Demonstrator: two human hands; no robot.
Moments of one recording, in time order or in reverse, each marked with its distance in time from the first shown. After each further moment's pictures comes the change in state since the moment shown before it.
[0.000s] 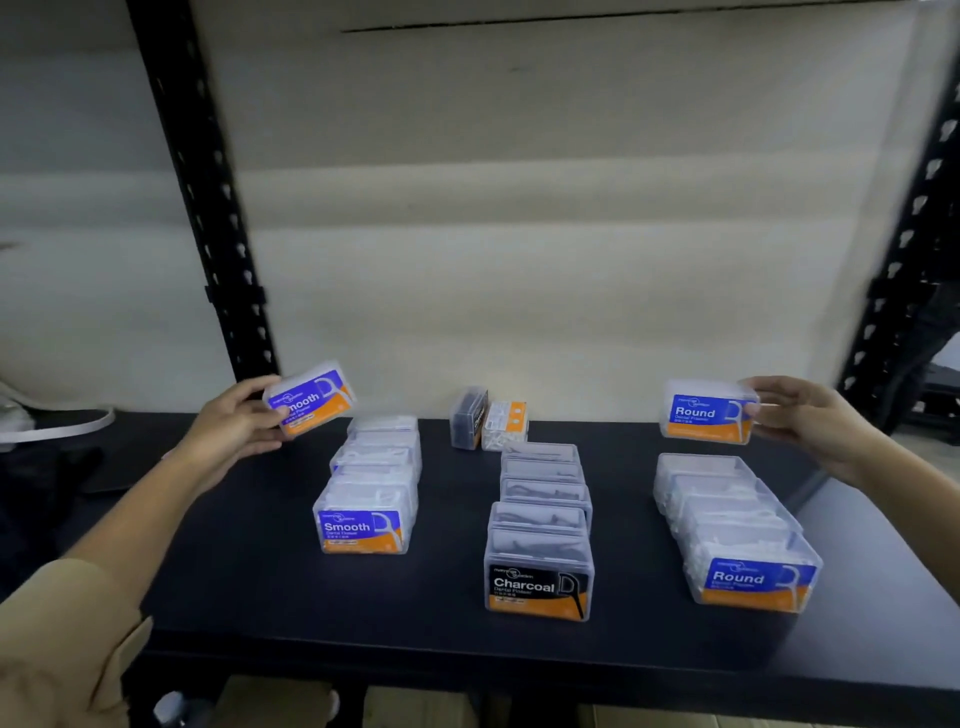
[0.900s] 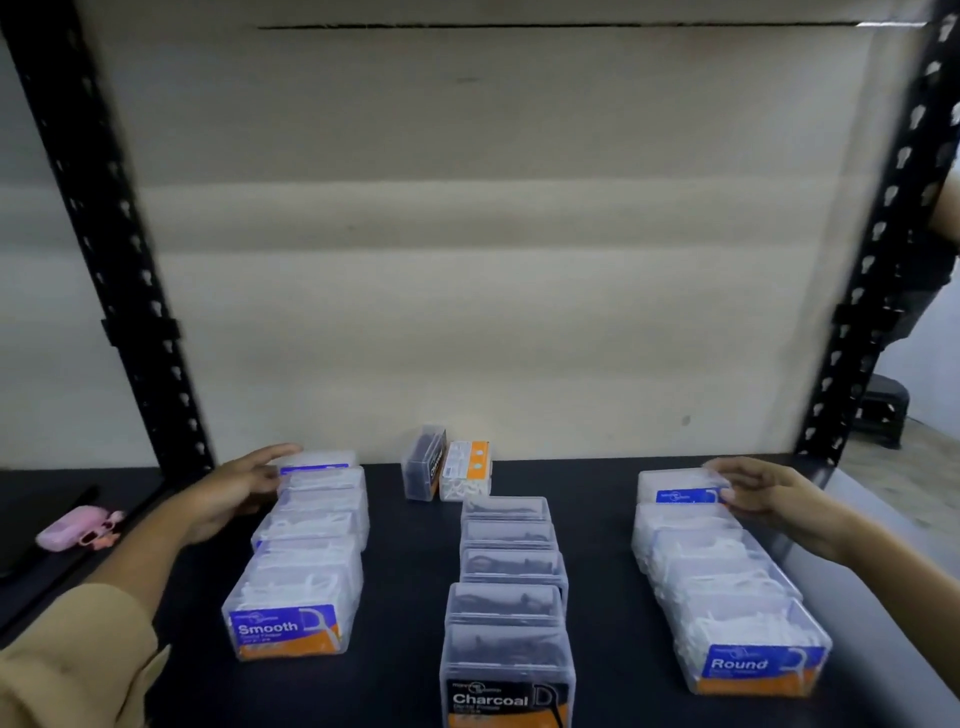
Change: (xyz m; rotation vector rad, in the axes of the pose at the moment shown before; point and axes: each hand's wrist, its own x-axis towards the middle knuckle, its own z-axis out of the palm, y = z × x) left_hand 0.086 -0.039 0.054 0.145 -0.330 -0.174; right_hand 0.034 0.066 -0.030 0.001 -0.132 0.175
